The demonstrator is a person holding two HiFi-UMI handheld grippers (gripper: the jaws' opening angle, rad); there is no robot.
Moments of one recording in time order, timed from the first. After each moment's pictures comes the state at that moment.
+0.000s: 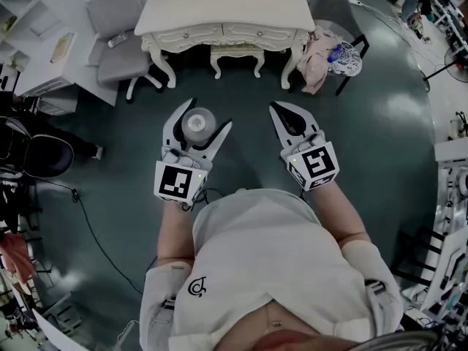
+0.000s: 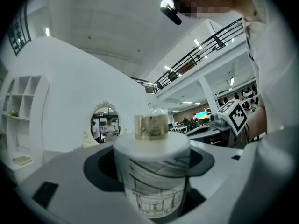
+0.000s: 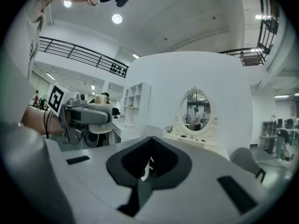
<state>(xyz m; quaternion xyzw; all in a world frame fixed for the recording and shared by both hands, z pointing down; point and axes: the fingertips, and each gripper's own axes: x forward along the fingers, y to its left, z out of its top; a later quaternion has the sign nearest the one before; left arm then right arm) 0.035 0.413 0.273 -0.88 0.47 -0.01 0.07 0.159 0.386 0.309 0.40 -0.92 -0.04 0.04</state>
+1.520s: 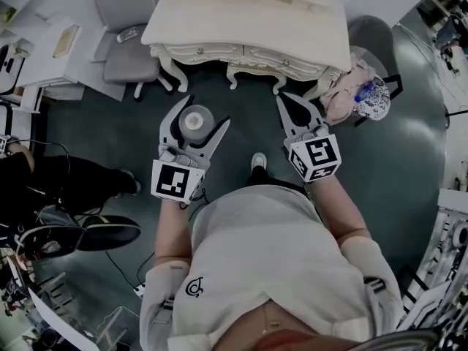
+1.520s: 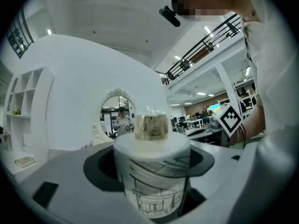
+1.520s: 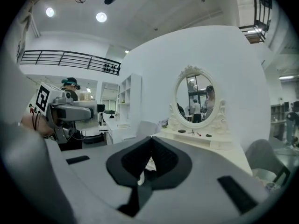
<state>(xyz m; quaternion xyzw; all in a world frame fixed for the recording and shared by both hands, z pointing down) -0.007 0.171 0.294 -0.84 0.54 -0.03 0.06 0.128 0.103 0.356 0.37 -0.93 0.03 0.05</state>
